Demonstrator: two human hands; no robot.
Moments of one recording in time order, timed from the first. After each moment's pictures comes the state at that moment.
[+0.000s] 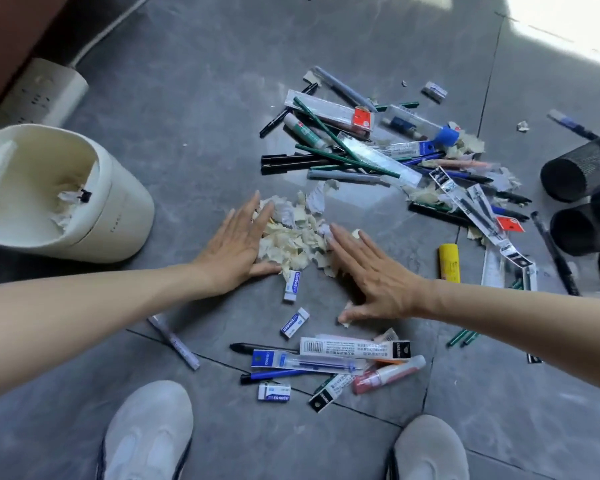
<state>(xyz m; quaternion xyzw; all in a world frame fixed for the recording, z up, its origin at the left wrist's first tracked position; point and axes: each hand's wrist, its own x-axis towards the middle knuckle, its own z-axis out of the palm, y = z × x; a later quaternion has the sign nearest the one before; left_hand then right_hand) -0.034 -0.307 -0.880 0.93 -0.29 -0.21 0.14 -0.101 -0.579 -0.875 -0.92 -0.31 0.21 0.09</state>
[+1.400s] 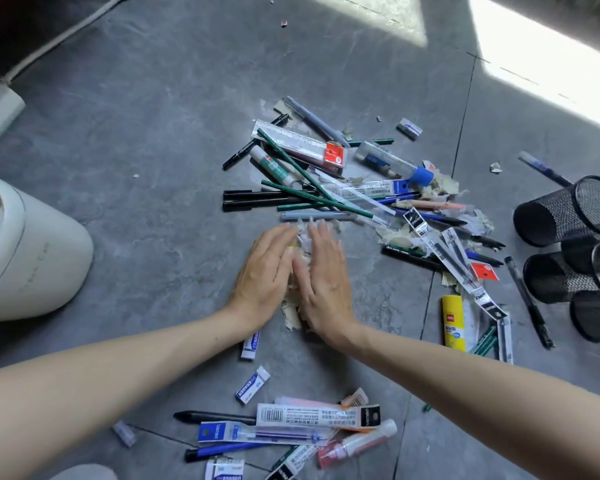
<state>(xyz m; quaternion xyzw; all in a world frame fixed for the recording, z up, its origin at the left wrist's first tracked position) -0.026 -0.416 -0.895 0.87 -0.13 -0.07 0.48 -0.061 -0.528 -0.895 -0.93 0.06 0.02 0.36</state>
